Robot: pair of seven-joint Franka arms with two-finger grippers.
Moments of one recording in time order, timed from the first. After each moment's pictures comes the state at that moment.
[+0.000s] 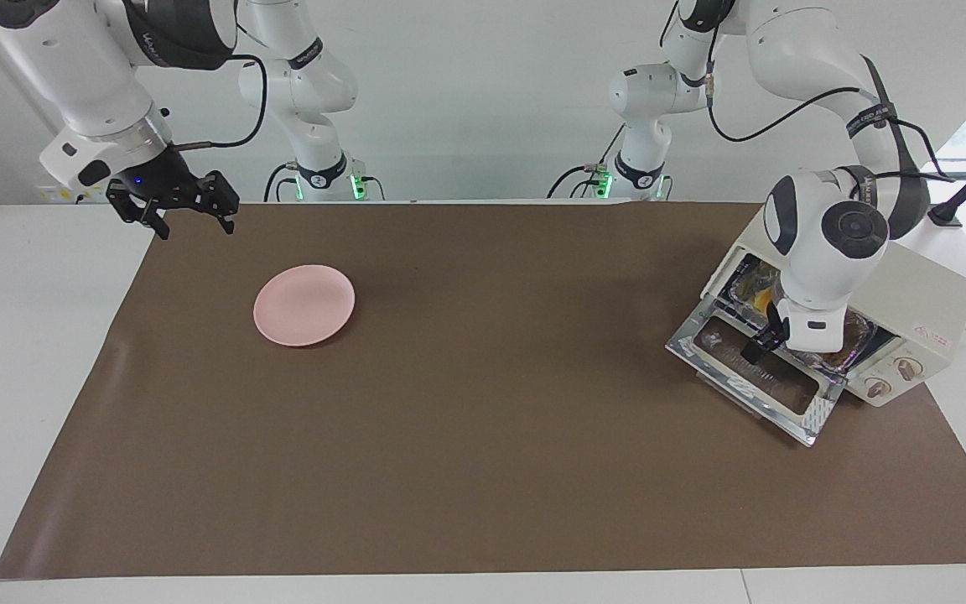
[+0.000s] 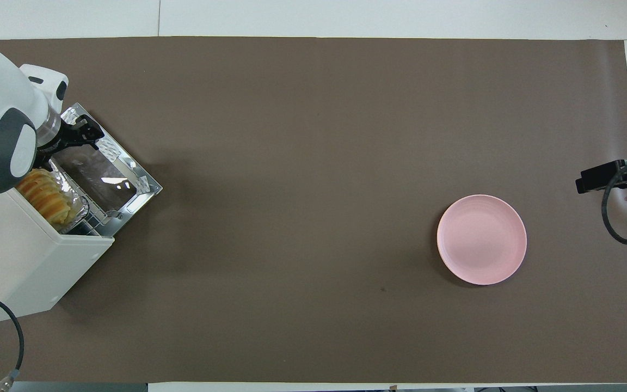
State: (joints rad) left arm 0.07 0.28 -0.13 -1.78 0.27 1.97 -0.67; right arm -0.06 -0.06 -0.01 -1.70 0.01 1.58 -0.14
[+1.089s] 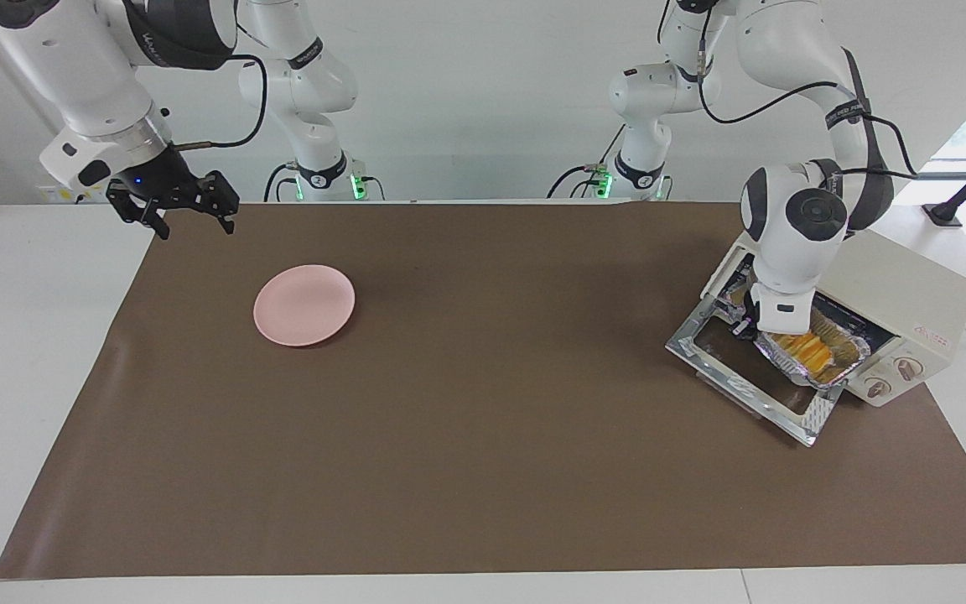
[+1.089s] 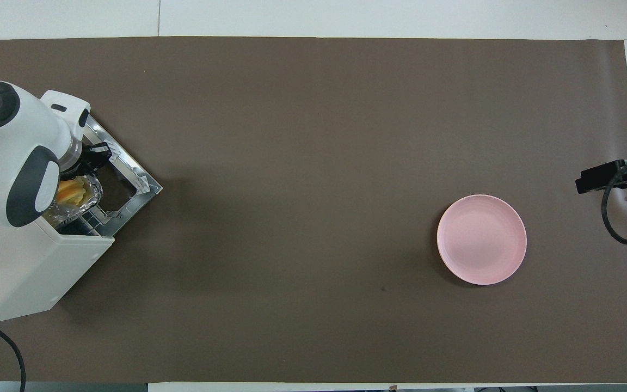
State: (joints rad) left arm 0.02 0.20 -0.14 -1.90 0.27 2.06 -0.65; right arm -0.06 -0.06 -0.01 -1.70 0.01 1.58 -0.14
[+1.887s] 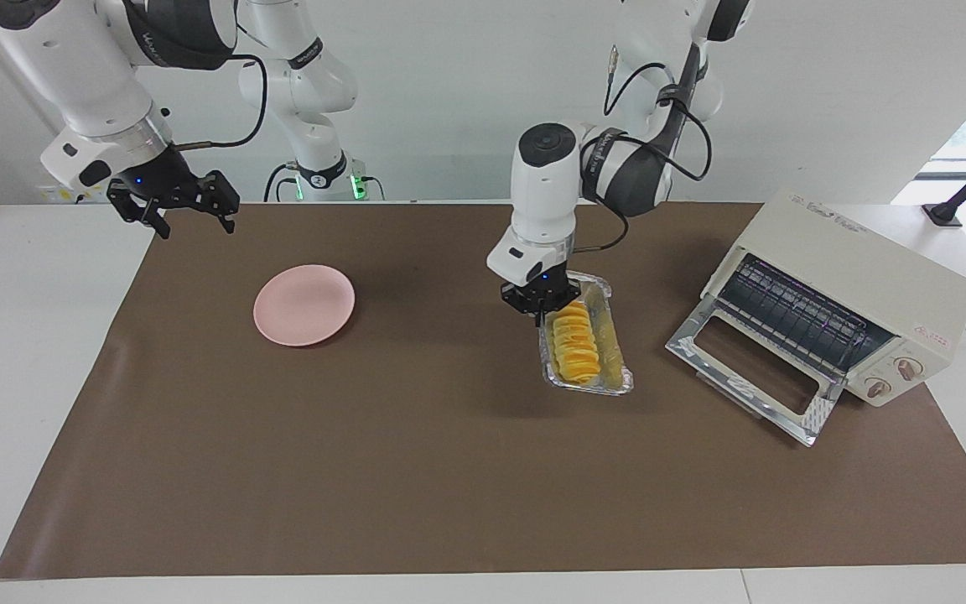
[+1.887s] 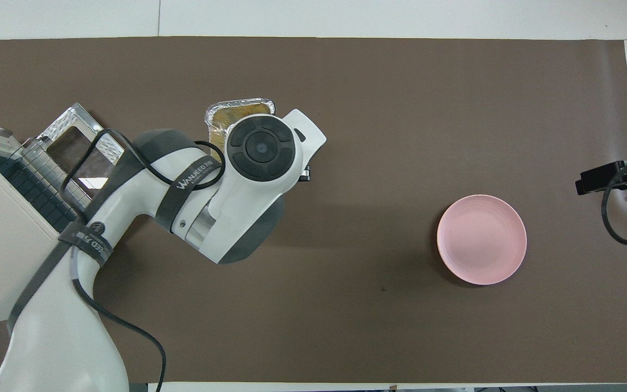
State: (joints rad) left arm -0.55 0.33 -0.16 -1.66 0.16 2.01 -0.65; right arm -0.06 -0.06 -0.01 -1.70 0.01 1.57 -0.14
